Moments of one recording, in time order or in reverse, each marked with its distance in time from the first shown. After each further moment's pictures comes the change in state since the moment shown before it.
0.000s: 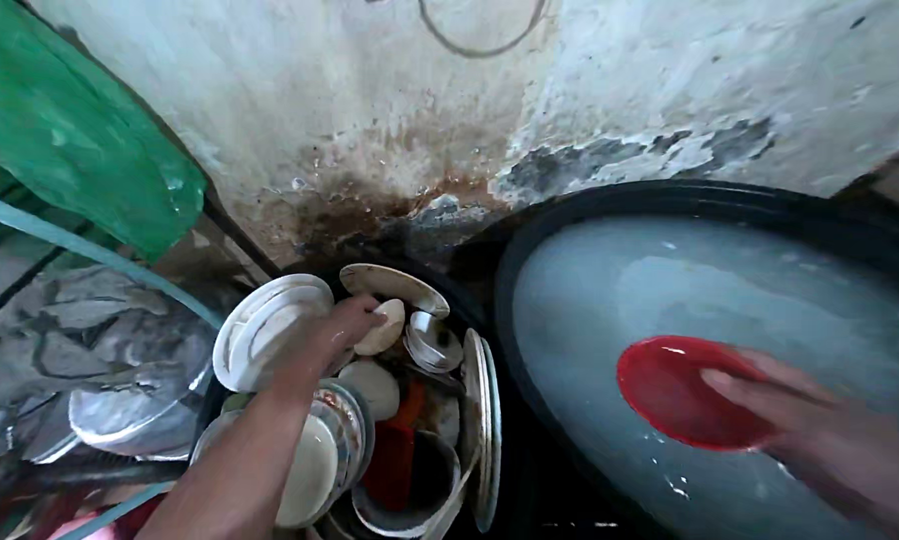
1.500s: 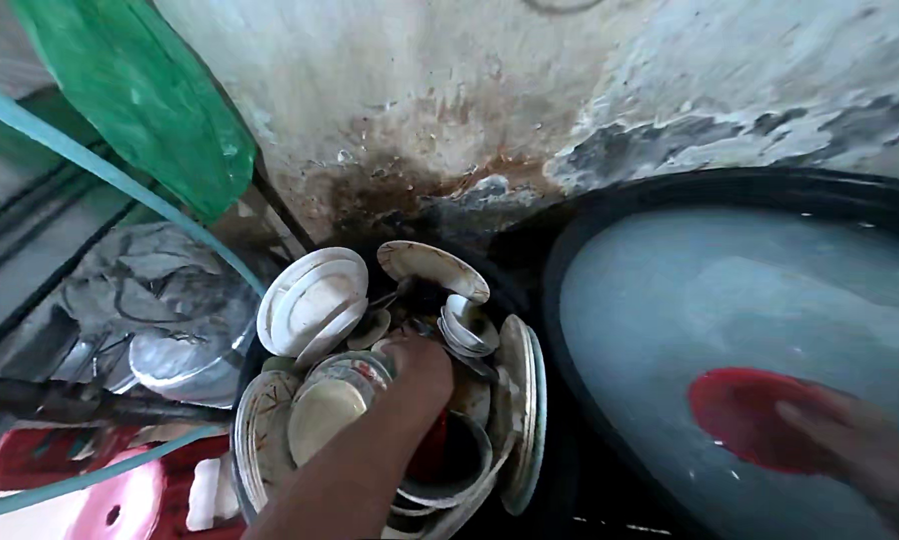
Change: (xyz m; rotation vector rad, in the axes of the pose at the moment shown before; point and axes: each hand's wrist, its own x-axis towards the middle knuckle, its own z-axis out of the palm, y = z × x) left_hand -0.030 0.009 0.103 0.697 -0.107 -0.270; right_hand 0.033 0.068 -0.020 -0.286 0.116 0.124
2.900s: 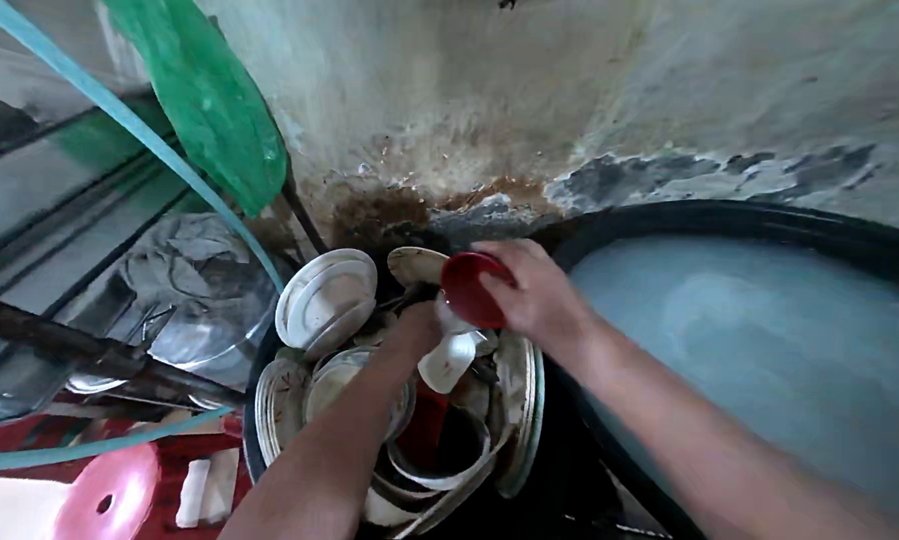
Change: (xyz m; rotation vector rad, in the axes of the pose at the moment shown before) left_hand -0.033 -0.043 -0.044 -0.566 0.255 0.351; right_hand -0.066 -0.227 0.163 -0.319 -0.137 -0.929
